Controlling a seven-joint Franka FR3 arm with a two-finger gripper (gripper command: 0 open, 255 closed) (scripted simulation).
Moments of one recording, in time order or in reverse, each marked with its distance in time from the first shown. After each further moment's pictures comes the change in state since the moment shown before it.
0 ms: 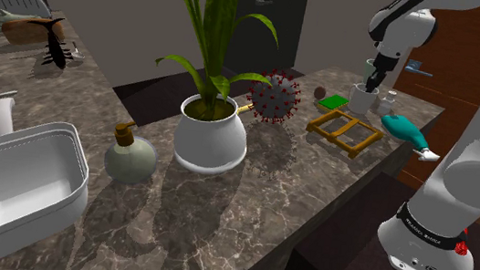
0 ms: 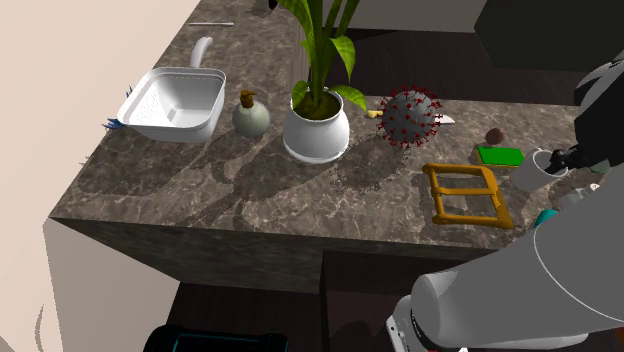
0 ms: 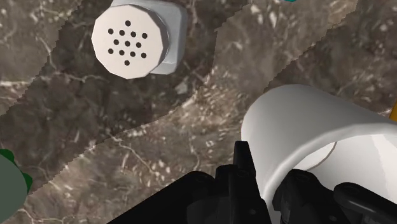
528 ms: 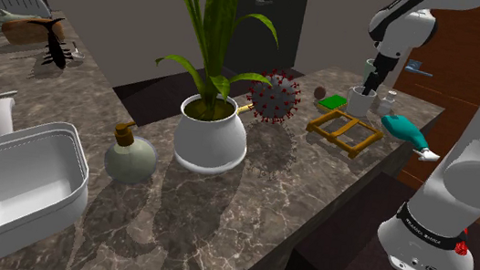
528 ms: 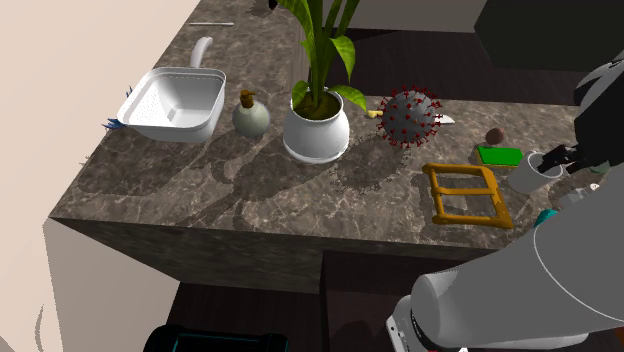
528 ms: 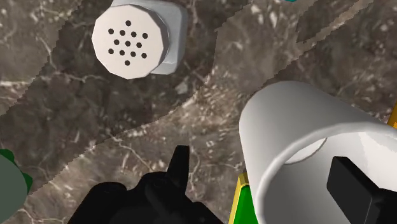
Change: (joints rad) arm 0.000 0.001 0.000 0.000 0.001 0.001 -0.001
